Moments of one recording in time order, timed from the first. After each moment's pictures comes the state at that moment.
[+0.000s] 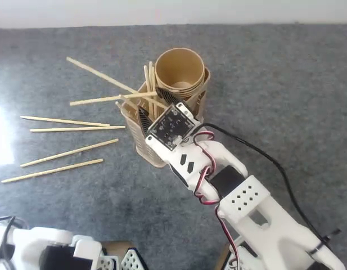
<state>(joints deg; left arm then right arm) -85.8 -20.6 69.0 28.6 -9.3 -43.0 -41.4 52.2 10.1 16.9</state>
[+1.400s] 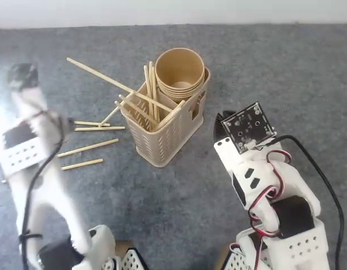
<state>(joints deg) -29.2 -20.6 28.2 62.7 -4.8 -21.3 -69.5 44.4 57.2 16.9</state>
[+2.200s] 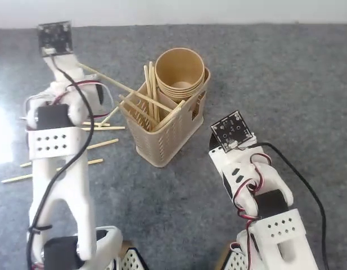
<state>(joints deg) -10.0 -20.6 16.7 60.6 10.7 -19.9 -69.5 70.3 39.4 16.9</state>
